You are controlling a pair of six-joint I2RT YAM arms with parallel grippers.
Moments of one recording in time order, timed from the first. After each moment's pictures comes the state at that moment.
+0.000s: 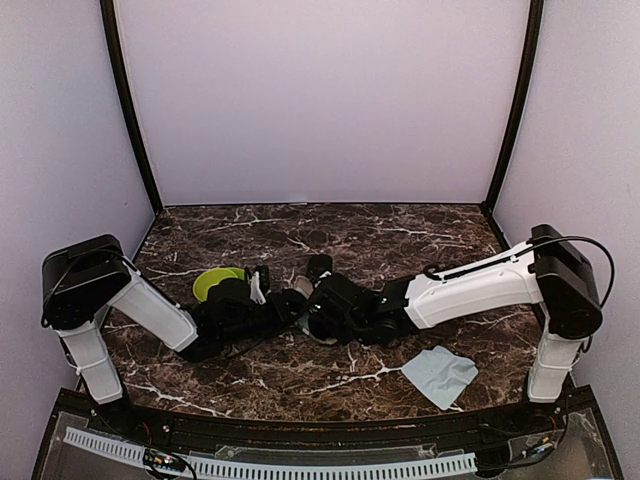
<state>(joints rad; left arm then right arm) -0.90 1.79 0.56 0.92 0.01 -1.16 1.19 1.85 1.17 -0.31 0.64 0.21</state>
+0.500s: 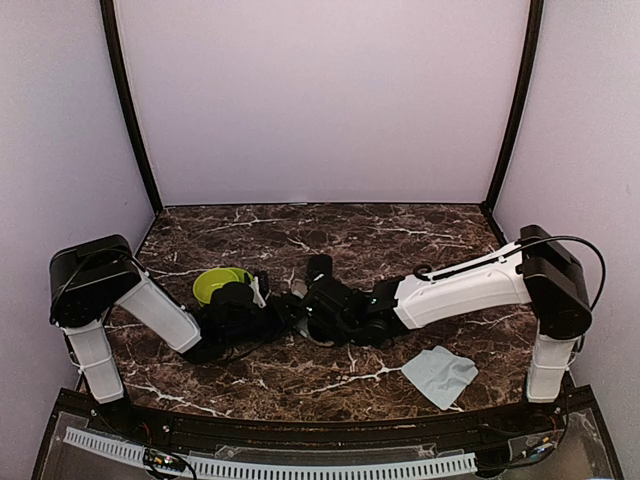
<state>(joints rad) -0.90 1.83 0.56 0.93 -0.01 -1.21 1.19 1.90 1.23 -0.36 0.65 0.22</state>
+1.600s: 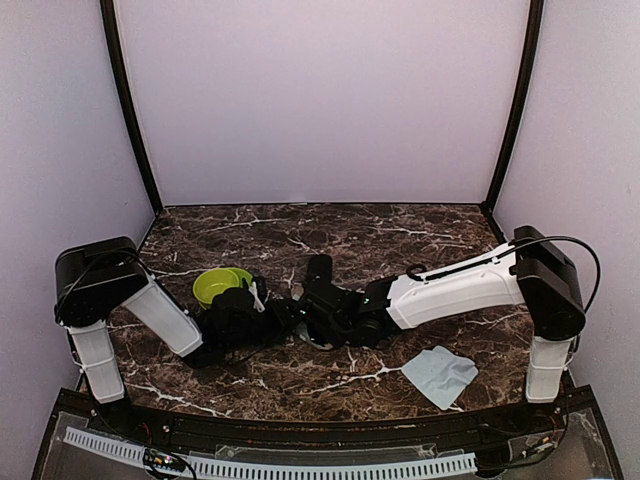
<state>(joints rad) -0.91 1.87 0.54 0.98 -0.05 -1.26 1.20 1.94 1.28 -0.43 0.66 0.24</state>
